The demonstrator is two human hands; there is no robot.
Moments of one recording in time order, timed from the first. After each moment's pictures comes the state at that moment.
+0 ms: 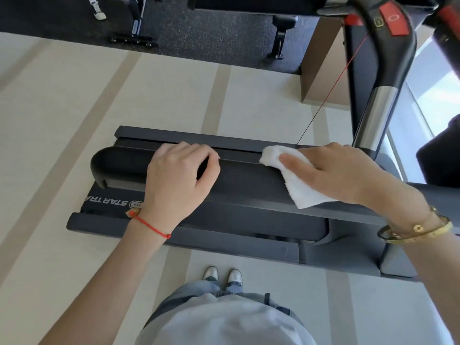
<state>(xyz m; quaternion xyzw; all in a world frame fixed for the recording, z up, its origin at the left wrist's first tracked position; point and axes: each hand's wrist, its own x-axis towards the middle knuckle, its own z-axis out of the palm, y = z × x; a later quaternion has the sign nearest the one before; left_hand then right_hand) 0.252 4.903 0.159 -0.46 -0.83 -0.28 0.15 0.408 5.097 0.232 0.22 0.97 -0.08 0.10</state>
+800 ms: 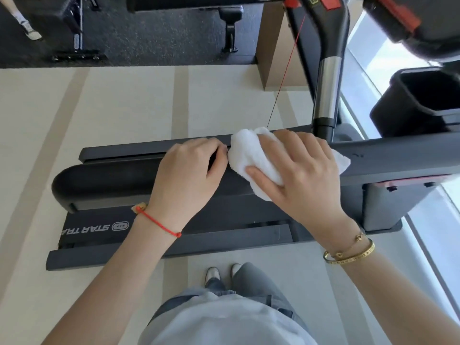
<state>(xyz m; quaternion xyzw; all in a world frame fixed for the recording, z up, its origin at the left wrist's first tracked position) 0.278 4.934 0.173 -0.53 -0.79 -0.30 0.01 0.441 5.048 0.170 0.23 0.91 0.12 -0.32</state>
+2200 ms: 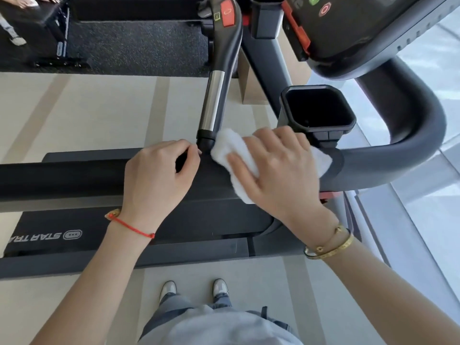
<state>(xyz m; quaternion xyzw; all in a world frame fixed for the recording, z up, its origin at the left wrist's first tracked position) 0.426 5.048 0.182 -0.47 -0.81 -0.34 0.09 0.580 5.178 0.187 0.24 0.91 0.12 -0.31</state>
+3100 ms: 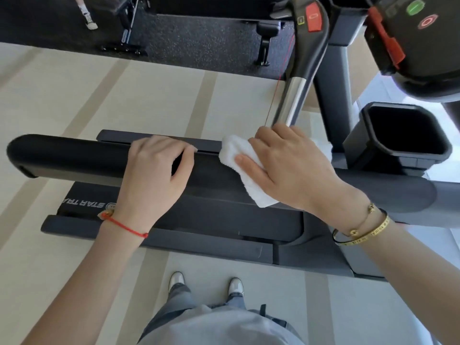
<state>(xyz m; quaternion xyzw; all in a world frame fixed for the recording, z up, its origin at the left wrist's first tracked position) 0.342 4.970 0.159 -0.47 -0.82 -0.30 0.15 0.491 5.158 0.202 0.07 0.99 0.08 -0.12</state>
